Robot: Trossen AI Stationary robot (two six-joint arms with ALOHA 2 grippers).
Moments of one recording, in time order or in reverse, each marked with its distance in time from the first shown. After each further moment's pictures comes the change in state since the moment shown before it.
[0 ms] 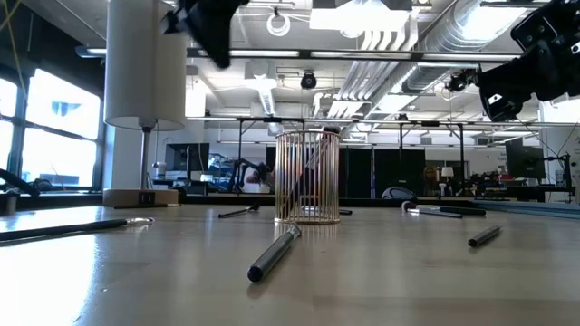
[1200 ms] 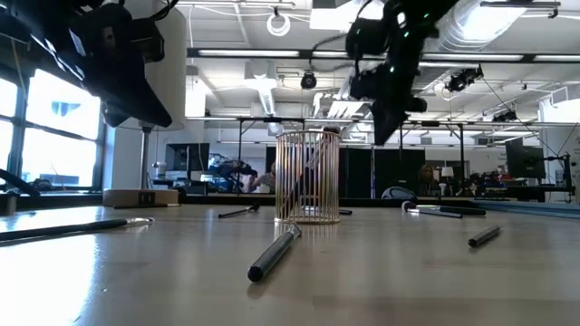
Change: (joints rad) left arm -0.062 -0.677 -1.073 1.004 0.076 0.235; right arm -0.503 1.584 1.138 -0.671 0.197 0.152
